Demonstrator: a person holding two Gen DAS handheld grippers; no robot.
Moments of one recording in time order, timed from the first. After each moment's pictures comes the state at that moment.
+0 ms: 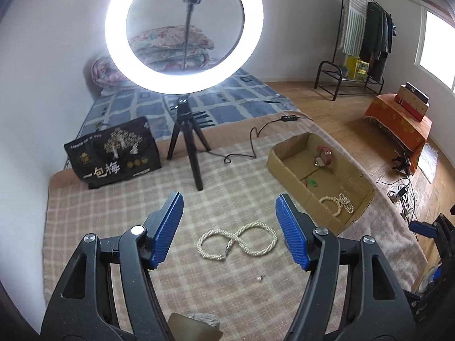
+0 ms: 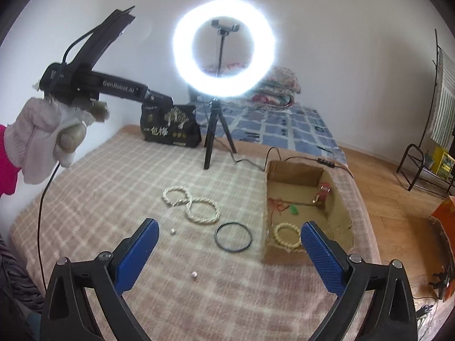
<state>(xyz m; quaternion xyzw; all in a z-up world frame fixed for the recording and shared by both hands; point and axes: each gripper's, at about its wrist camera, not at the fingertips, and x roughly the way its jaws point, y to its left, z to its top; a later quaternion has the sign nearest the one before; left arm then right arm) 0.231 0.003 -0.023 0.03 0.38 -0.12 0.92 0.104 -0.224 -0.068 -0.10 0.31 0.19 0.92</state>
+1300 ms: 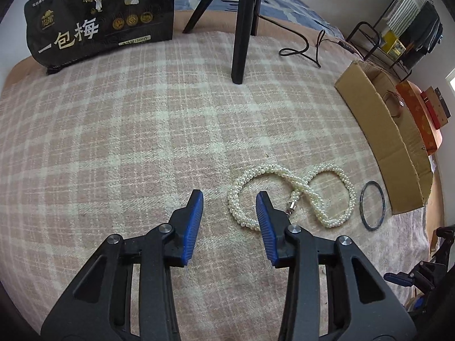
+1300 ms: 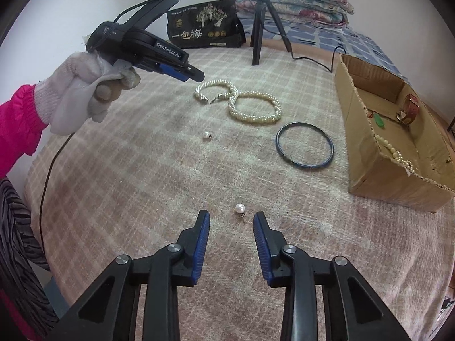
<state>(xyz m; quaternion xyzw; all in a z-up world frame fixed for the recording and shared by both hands) 0.315 0.057 -0.211 -0.06 0.56 -0.10 0.82 0.143 -0.189 -0.200 -0.11 0.49 0.28 0.82</state>
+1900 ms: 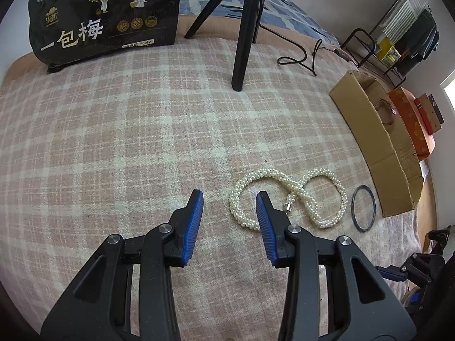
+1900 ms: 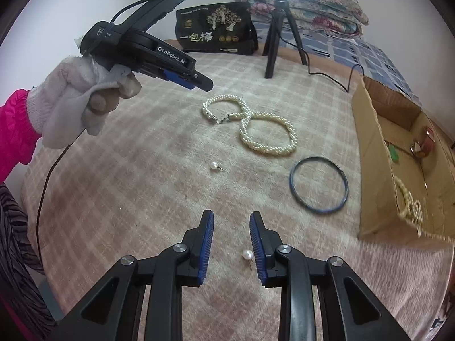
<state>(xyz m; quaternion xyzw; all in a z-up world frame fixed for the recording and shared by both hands) 0.312 0.067 -0.199 -0.08 0.56 -0.11 0.82 0.172 -0.153 -0.190 -0.13 0.48 0.30 0.81</state>
